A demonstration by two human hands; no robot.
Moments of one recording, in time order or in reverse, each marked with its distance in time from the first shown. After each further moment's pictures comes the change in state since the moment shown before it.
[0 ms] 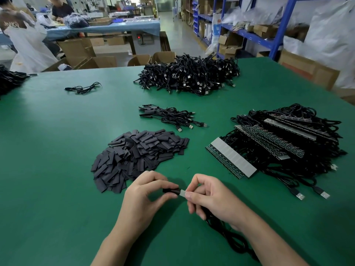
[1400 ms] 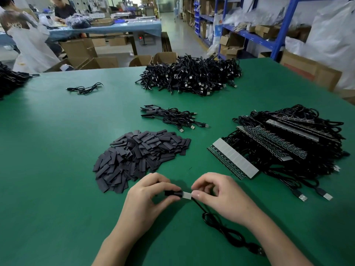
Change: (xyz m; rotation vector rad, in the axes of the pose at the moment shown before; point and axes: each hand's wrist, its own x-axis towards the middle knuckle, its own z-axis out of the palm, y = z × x) left_hand -0.003 -0.005 0.000 0.029 -0.060 0.034; right_hand -0.006 -0.005 -0.014 -0.456 0.237 -0.044
